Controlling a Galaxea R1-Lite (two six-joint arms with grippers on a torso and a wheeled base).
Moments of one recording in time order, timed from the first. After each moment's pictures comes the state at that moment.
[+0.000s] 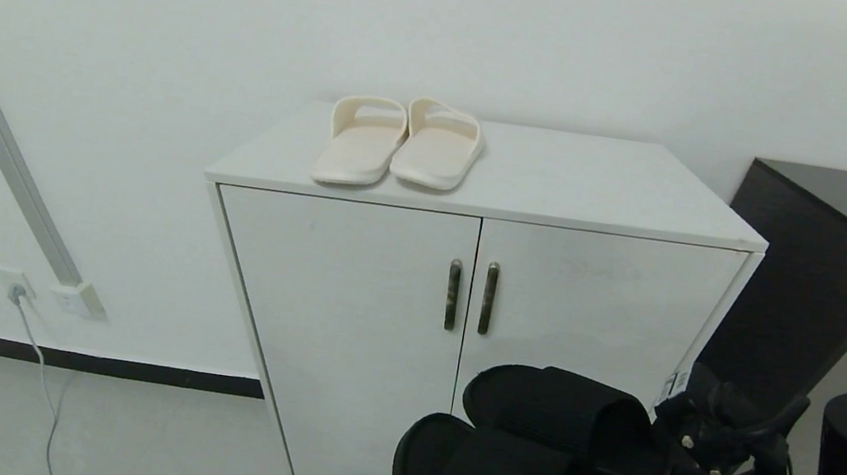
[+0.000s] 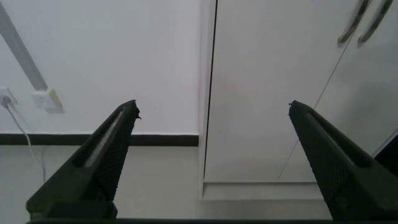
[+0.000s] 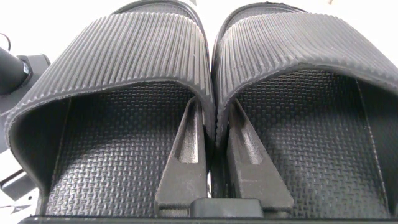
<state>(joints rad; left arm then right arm) 0.00 0.00 0.00 0.00 0.02 -0.02 0.81 1.44 -0.45 -0.65 0.18 0.01</state>
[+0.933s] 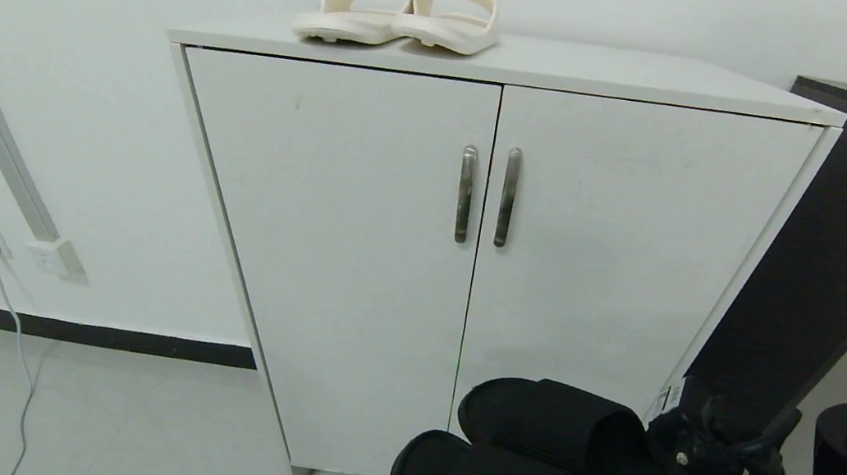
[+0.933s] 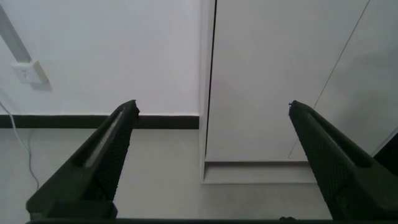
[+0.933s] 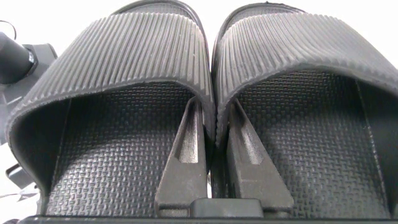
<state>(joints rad) 0.00 0.00 0.00 0.00 0.02 -0.02 0.82 1.44 -0.43 -0.65 0.19 0.01</state>
